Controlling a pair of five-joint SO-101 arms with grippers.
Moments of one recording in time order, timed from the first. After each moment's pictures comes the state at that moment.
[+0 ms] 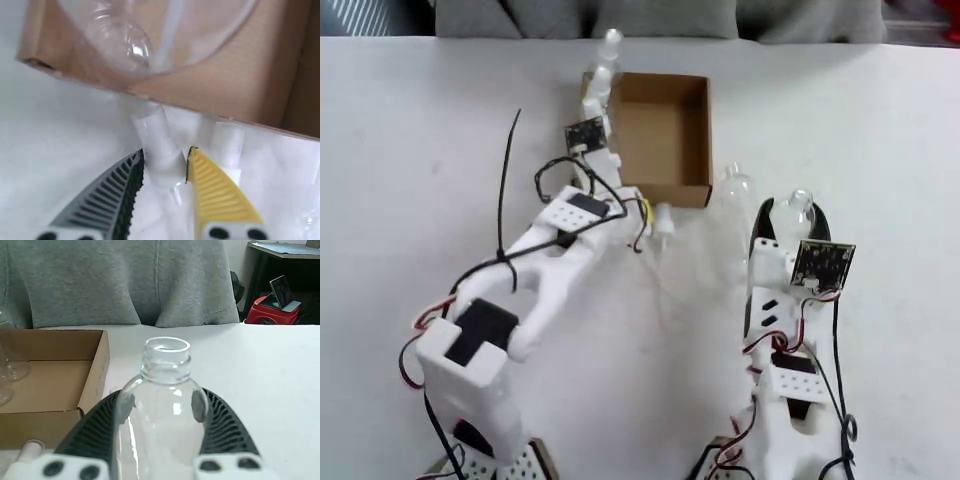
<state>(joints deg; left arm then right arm) 19.6 17.2 19.8 35.8 41.9 5.1 -43.0 95.3 -30.5 4.4</state>
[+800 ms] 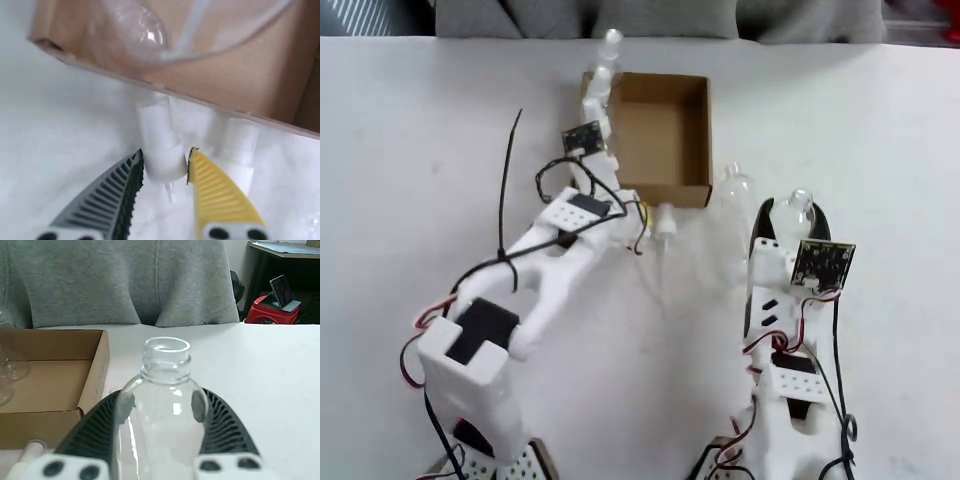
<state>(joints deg) 19.7 18.2 19.5 38.1 44.3 5.1 -43.0 95.3 -30.2 4.4</state>
